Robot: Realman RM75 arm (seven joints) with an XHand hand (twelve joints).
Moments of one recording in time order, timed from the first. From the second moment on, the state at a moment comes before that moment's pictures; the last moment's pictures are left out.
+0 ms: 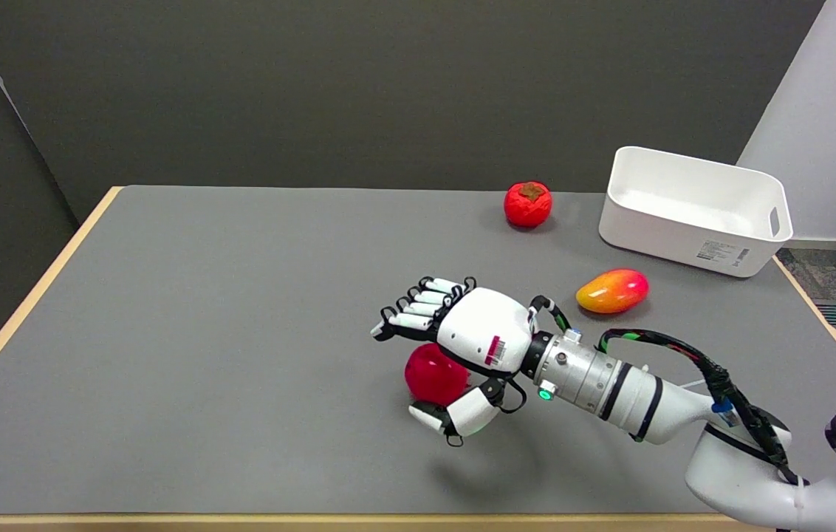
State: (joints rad) arm -0.17 -0.88 -1.94 1.77 -0.22 0.29 0.84
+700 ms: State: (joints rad) arm -0.15 -0.87 -1.94 1.72 -0.23 0.27 0.85
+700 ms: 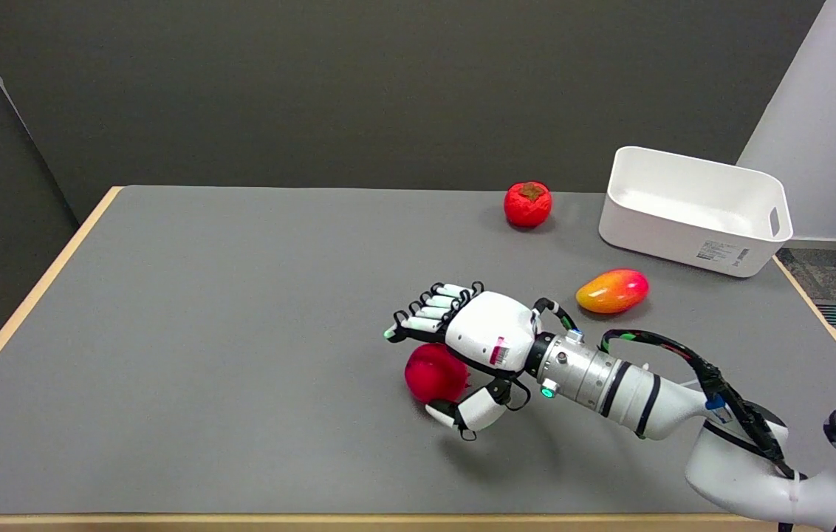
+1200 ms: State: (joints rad) arm -0.15 -0.87 -1.94 1.68 -0.23 0.28 0.85
